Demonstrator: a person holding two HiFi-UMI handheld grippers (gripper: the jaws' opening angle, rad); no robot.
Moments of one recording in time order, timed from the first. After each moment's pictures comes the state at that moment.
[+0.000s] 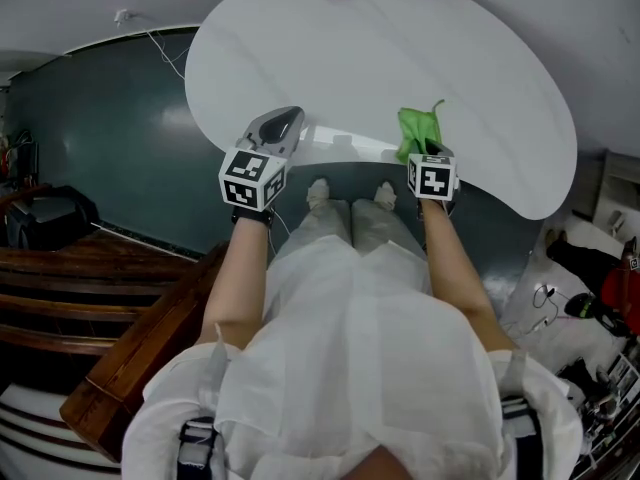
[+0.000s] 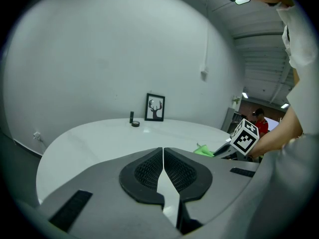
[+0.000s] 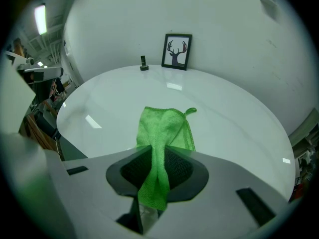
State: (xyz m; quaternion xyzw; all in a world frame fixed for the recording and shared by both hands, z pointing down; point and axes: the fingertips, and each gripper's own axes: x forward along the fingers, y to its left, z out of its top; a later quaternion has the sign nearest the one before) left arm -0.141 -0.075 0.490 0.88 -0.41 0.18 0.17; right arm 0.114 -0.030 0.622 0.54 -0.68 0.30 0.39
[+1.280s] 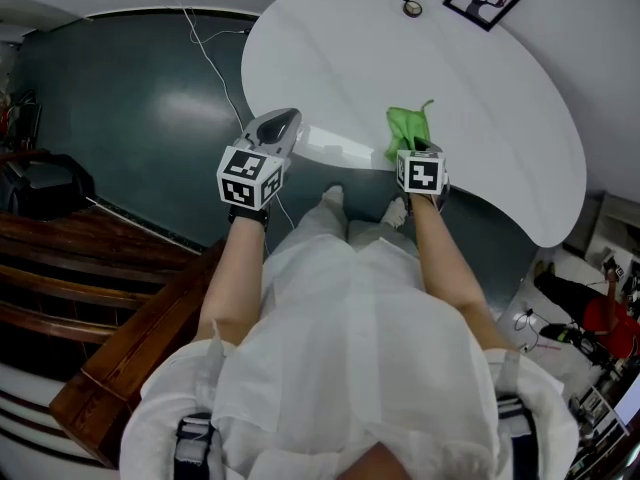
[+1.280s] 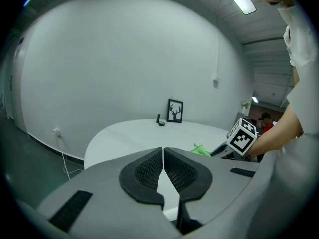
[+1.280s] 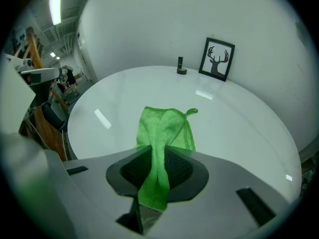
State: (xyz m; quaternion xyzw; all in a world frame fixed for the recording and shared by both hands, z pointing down) left arm -0.291 -0.059 0.489 0.86 -0.46 0.15 0.18; right arm -0.048 -0.060 0.616 0.50 -0.72 0.26 0.40
